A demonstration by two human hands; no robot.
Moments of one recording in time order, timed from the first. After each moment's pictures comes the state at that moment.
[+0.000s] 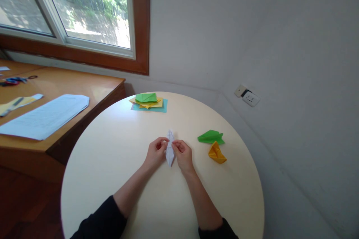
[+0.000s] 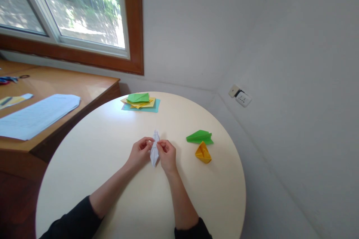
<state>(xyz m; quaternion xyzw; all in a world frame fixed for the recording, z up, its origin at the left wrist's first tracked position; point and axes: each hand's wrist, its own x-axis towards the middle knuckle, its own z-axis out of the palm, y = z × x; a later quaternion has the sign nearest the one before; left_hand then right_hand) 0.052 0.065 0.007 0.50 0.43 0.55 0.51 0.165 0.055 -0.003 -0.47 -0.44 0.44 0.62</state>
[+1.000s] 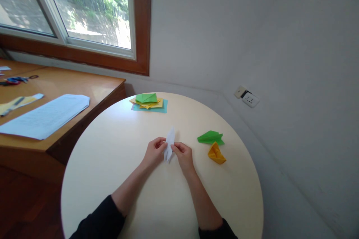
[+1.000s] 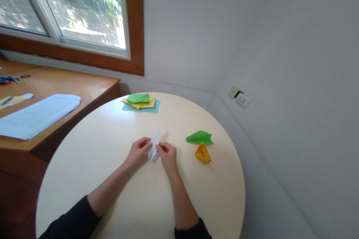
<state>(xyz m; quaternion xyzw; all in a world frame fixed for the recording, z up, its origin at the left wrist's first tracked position) 0.047 0.065 0.021 0.48 0.44 0.52 0.55 0.170 0.053 0.002 -0.49 -0.44 0.45 0.60</state>
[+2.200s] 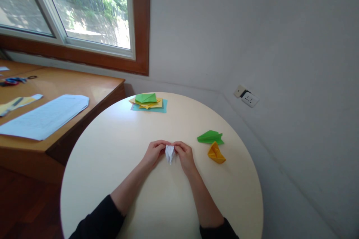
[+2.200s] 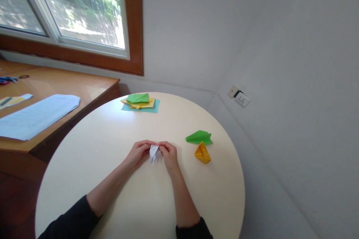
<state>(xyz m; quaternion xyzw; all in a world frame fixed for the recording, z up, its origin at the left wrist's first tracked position) 0.049 0.066 0.011 0.38 0.38 0.49 0.68 0.178 0.054 0.005 -0.47 -0.44 0.48 0.59</state>
